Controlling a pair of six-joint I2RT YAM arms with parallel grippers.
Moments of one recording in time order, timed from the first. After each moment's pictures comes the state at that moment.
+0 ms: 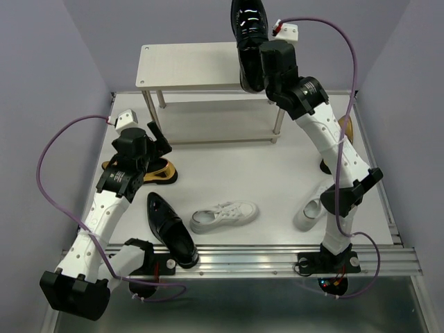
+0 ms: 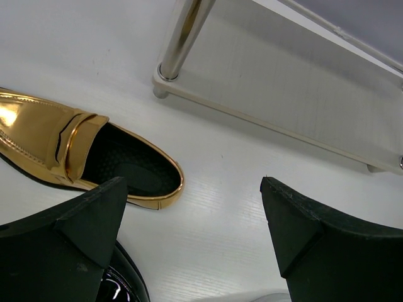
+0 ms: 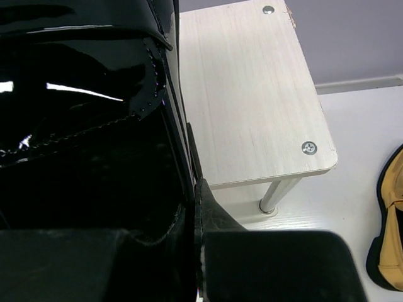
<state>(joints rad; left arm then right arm) -0.26 0.94 0.96 -0.48 -0.31 -0.54 0.64 1.90 2.40 -0.82 0.68 0.32</state>
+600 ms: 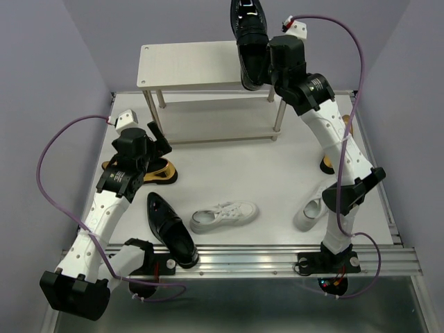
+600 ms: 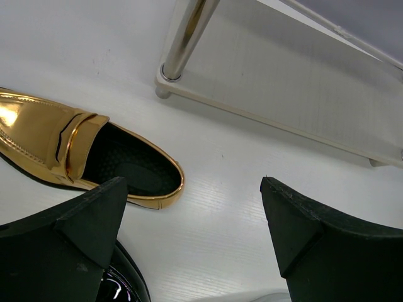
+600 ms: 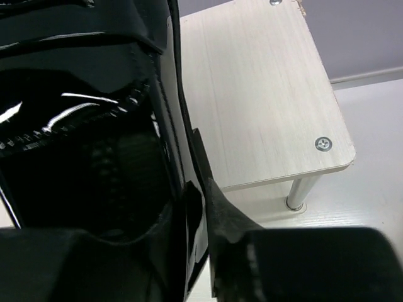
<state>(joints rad) -0.26 0.94 0.96 -0.49 -0.30 -0.54 0.57 1.90 2.40 -0.80 0.56 0.43</state>
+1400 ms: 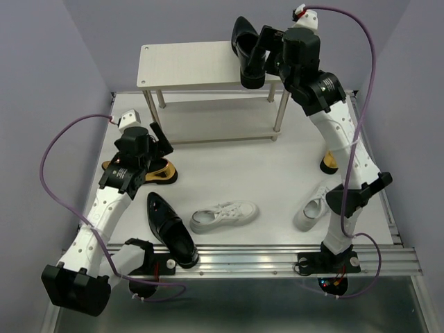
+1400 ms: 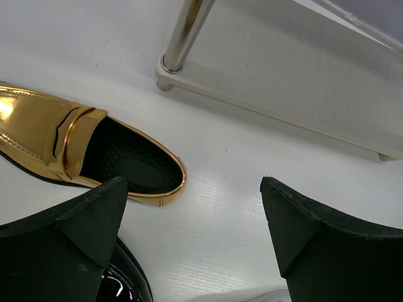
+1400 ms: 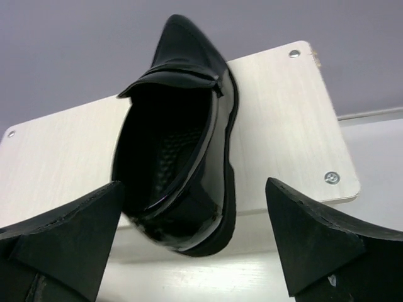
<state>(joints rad) -0.26 0.97 0.96 -0.49 -0.29 -0.54 0.56 1.88 2.43 -0.70 0.49 0.42</state>
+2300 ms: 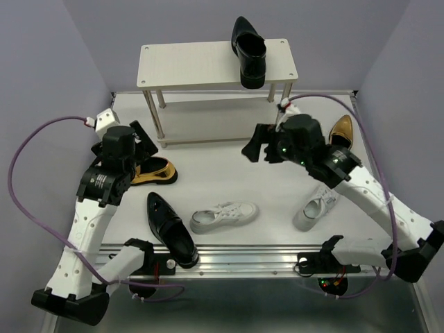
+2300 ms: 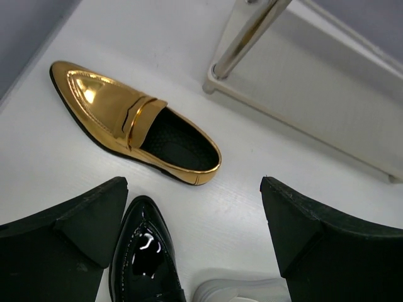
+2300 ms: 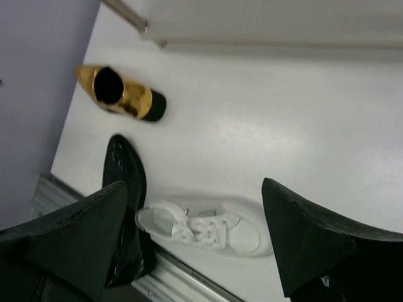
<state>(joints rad) -0.26 0.90 1.12 -0.83 -0.42 -0.60 0.65 1.16 1.37 -0.60 0.02 0.56</state>
